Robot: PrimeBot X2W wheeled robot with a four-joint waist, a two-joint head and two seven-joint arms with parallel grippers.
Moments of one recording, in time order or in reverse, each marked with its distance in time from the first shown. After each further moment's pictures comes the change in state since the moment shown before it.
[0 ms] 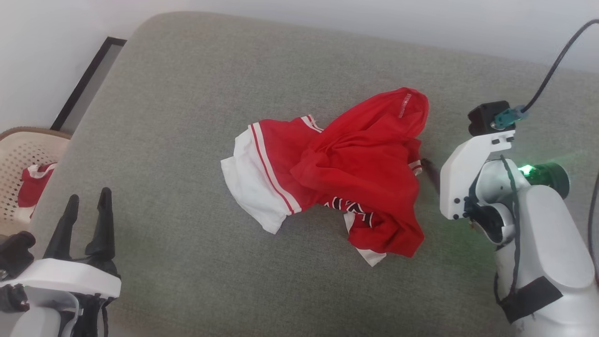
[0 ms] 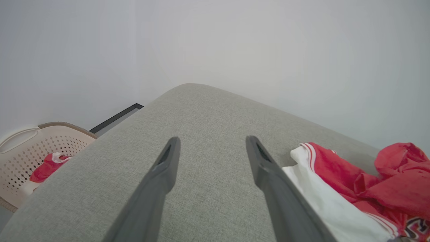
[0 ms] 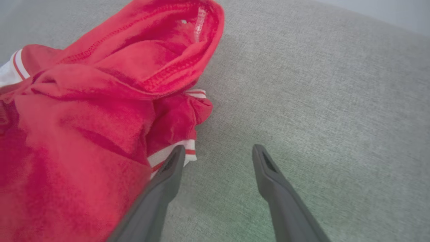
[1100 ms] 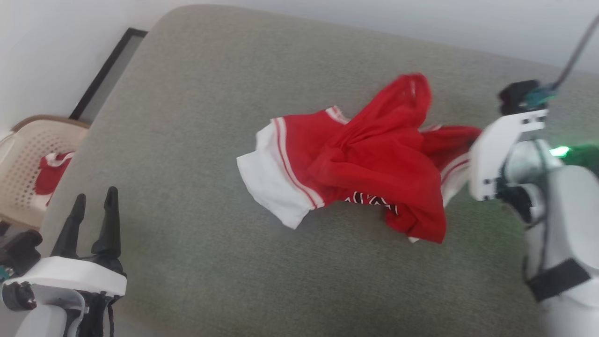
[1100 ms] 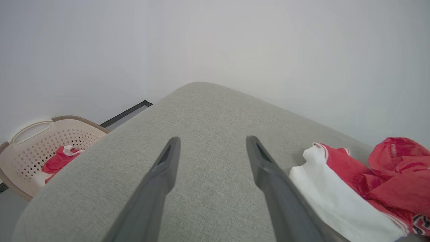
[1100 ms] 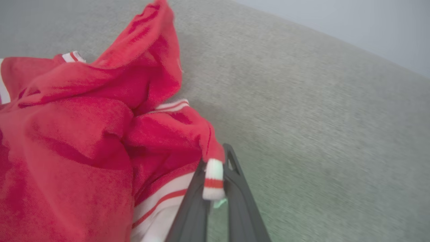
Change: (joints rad) left arm -0.013 -0.015 -0.018 0.015 -0.008 0.000 0.000; right arm -0.068 -0.057 -0.036 0.046 -0.045 0.000 0.020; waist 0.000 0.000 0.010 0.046
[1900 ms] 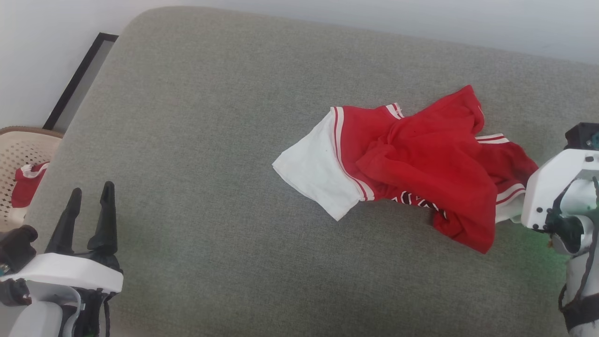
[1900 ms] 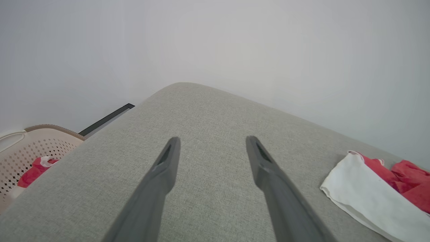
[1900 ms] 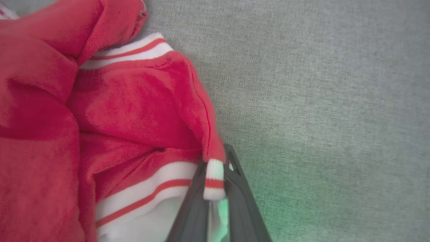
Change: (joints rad) left arm -0.004 0.013 0.007 -0.020 0.008 0.000 0.000; right arm 0.133 -0.028 -0.248 -0.064 -0.033 0.000 0.094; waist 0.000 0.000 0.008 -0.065
